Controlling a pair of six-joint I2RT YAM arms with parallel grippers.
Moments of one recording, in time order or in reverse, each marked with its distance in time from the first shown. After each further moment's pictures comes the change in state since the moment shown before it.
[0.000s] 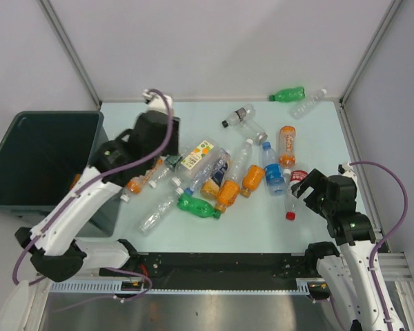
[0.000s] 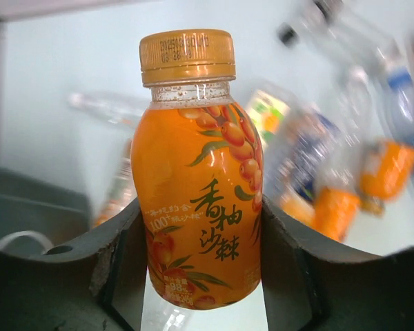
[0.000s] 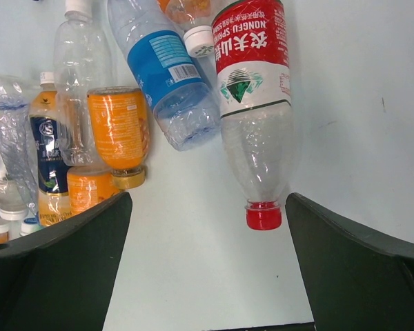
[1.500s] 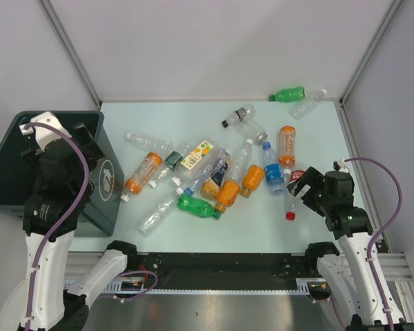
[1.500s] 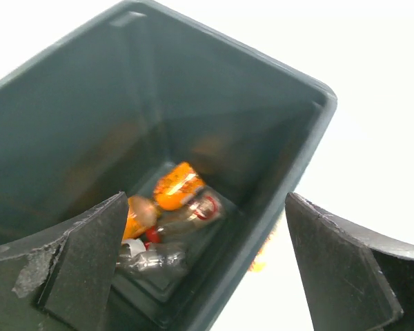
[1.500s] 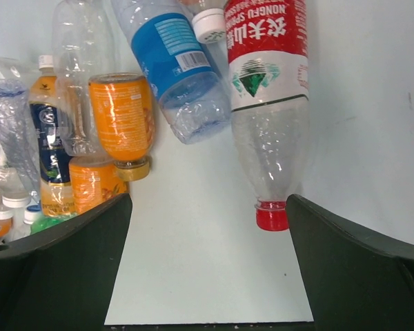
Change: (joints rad) left arm 0.569 -0.430 -0.124 0.000 -0.280 0.038; right arm -0.012 0.073 0.000 0.026 -0.068 -0.011
